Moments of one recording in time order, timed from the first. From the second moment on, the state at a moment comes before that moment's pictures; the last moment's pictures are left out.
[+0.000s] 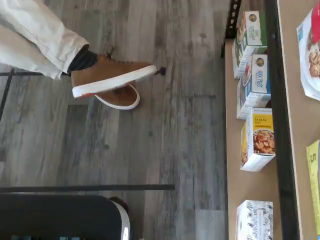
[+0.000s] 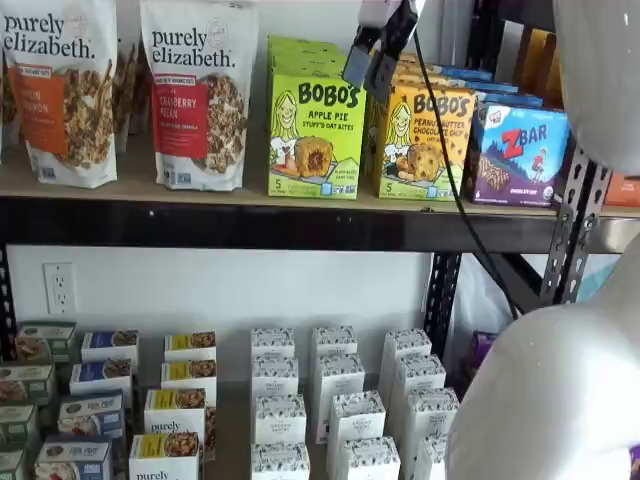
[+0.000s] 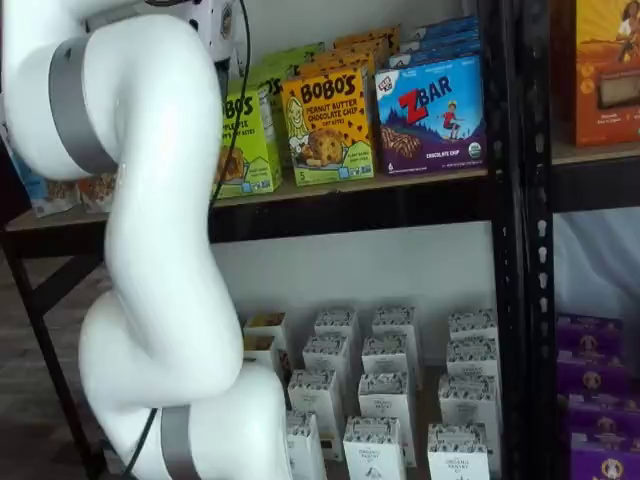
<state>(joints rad) 0.12 -0.27 -1.58 0.42 1.89 -1.34</state>
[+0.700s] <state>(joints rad) 0.13 -0.29 -1.55 0.44 1.75 -1.34</state>
